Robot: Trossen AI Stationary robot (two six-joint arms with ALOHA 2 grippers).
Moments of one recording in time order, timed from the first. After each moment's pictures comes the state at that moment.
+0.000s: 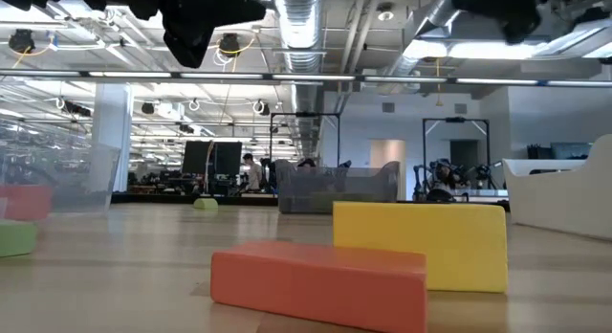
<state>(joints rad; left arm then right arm) -0.51 1.44 0.59 0.66 -0.45 -0.26 0.65 1.10 0.53 0.30 0.68 0.31</state>
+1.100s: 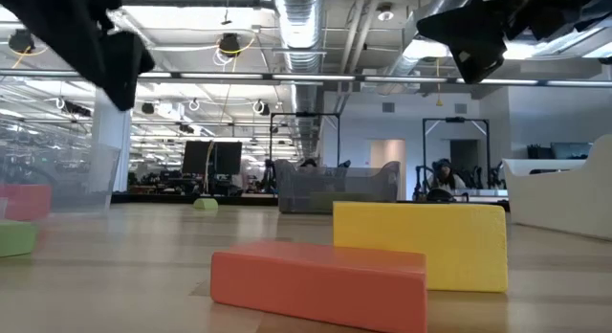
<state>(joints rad) -0.55 1.38 0.88 -0.50 -0.19 -0.65 0.56 1.43 0.53 0.67 0.36 0.29</state>
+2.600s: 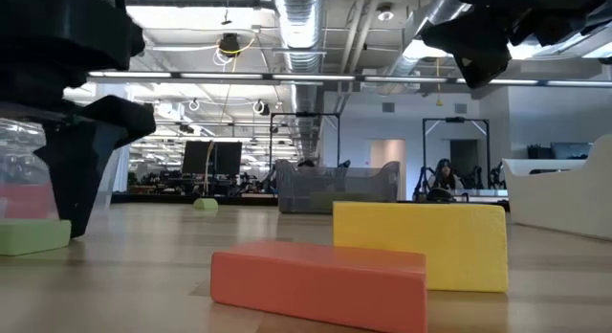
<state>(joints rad) -0.63 1.74 0.90 -0.40 -0.14 -0.36 0.57 1.43 0.53 0.63 0.36 0.29</state>
